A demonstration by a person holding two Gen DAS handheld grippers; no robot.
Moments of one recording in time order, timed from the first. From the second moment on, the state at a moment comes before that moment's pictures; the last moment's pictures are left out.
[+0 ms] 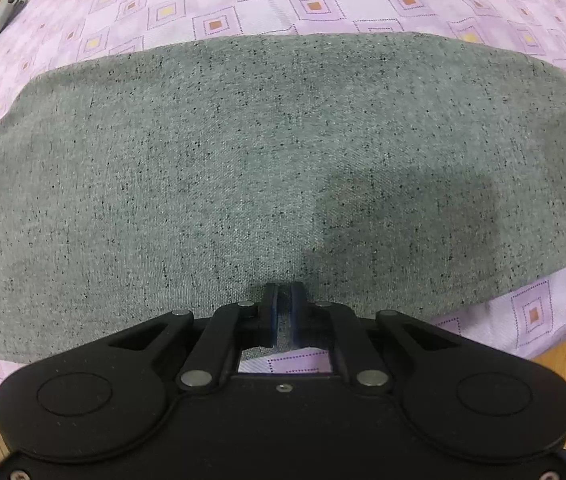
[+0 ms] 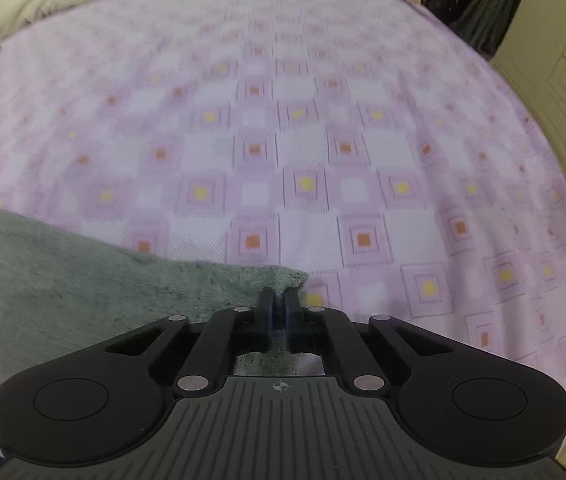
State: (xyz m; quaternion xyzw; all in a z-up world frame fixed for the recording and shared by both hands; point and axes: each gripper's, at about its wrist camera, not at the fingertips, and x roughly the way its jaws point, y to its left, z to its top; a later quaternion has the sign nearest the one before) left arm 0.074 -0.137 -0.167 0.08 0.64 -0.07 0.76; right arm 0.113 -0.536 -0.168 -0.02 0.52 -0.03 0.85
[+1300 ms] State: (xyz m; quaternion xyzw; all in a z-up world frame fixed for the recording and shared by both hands) left arm 0.193 -0.205 -0.146 0.03 0.62 -0.10 0.78; right arm 0.058 -0.563 -0.117 0.25 0.49 -0.05 0.83
